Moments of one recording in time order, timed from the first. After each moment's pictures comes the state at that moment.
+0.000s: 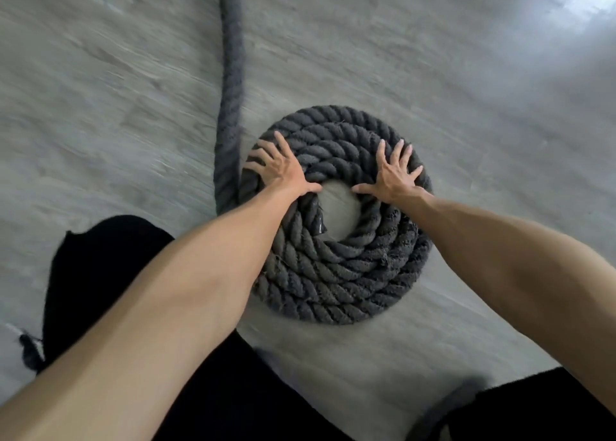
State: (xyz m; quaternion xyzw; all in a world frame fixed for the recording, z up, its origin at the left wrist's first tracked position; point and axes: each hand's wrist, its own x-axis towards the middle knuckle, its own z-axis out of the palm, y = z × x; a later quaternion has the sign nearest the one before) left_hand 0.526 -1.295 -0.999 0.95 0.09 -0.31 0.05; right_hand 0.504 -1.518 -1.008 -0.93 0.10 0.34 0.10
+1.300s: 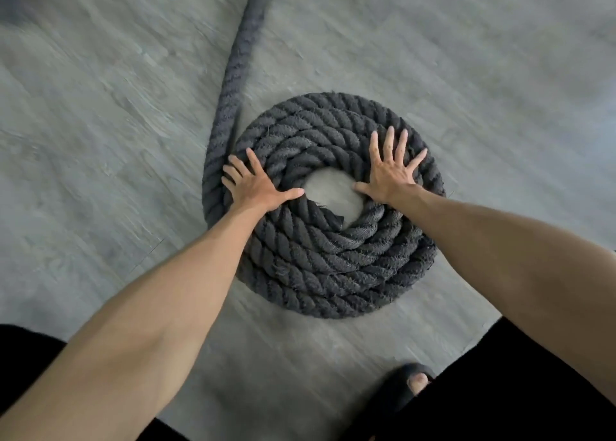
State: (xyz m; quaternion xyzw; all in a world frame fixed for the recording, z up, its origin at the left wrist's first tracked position) left_hand 0.706 -1.292 -1.008 0.90 0.26 -0.32 0.11; right_hand 0.790 -1.544 -1.035 -0.95 -0.12 0.30 0.02
